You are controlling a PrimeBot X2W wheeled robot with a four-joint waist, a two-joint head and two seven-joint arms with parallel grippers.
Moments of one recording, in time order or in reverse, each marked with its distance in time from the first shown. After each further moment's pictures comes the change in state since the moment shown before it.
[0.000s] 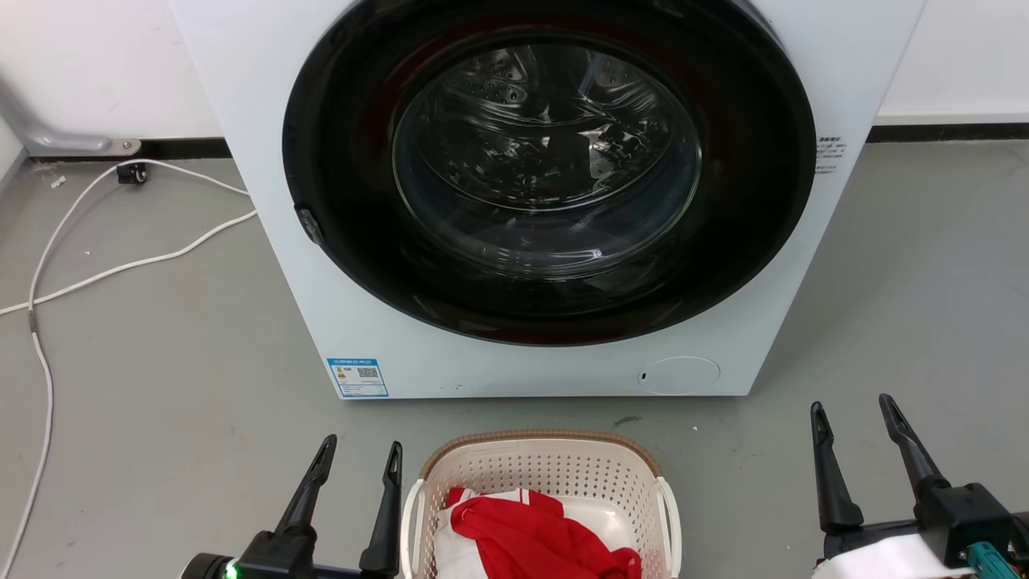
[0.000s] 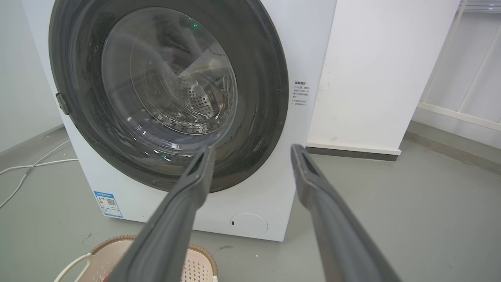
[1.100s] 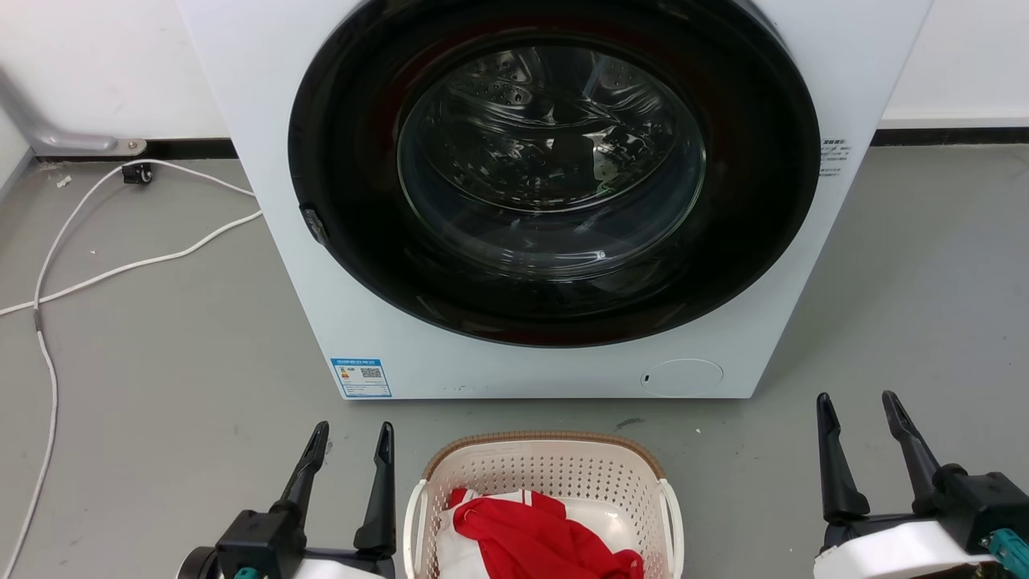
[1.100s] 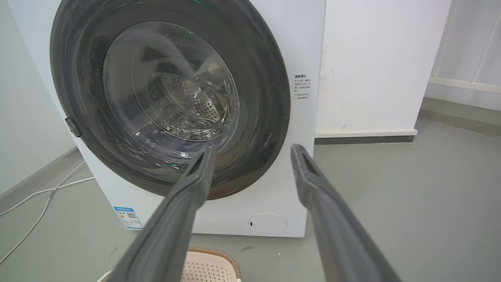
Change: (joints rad) left arm -0.034 0.048 -0.064 -0.022 -0.162 0.088 0.047; right arm -0.014 0.000 0.003 -0.002 0.140 0.000 0.047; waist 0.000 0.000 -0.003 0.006
